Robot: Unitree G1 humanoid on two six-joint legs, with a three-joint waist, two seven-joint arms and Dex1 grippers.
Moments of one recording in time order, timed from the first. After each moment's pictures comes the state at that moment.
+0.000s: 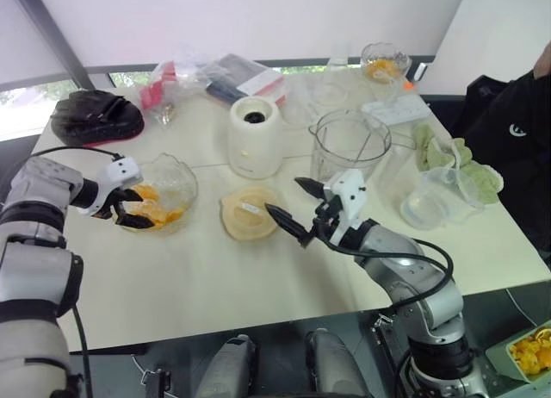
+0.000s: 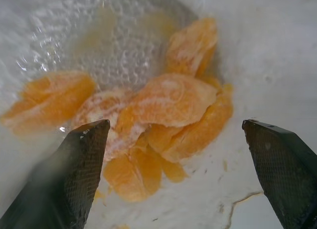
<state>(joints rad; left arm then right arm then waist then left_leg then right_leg) -1.04 0.84 -0.30 1.28 0.21 -0.03 -1.33 -0.24 -0.24 0.14 -0.55 0.36 0.67 0.46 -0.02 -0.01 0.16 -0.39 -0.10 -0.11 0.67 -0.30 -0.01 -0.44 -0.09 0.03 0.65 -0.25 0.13</state>
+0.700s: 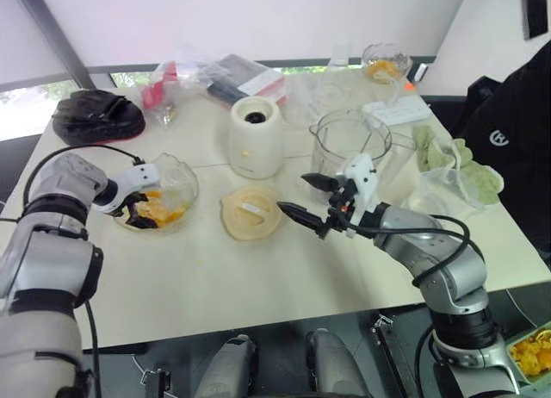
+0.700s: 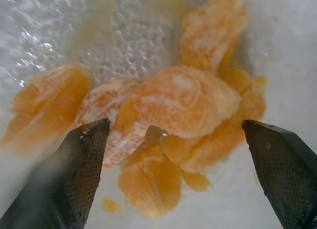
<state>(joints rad) -1.09 0.74 -0.32 1.32 0.37 -0.03 -1.20 -0.37 -0.40 0.06 -0.44 0.49 0.76 0.58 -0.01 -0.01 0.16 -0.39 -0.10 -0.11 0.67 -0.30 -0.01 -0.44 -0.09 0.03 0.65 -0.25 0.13</state>
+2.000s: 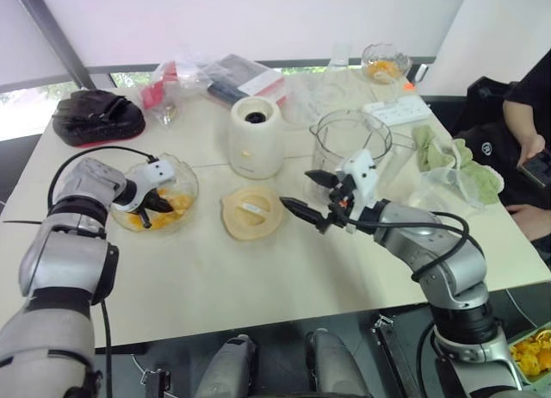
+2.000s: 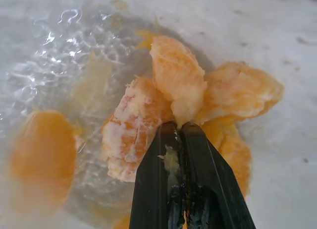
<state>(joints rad) -1.09 0.68 -0.24 1.32 0.33 0.01 -1.21 -0.41 -0.42 0.07 -0.41 0.49 0.77 0.55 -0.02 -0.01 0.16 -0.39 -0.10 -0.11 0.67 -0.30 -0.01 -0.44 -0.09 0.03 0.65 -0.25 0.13</state>
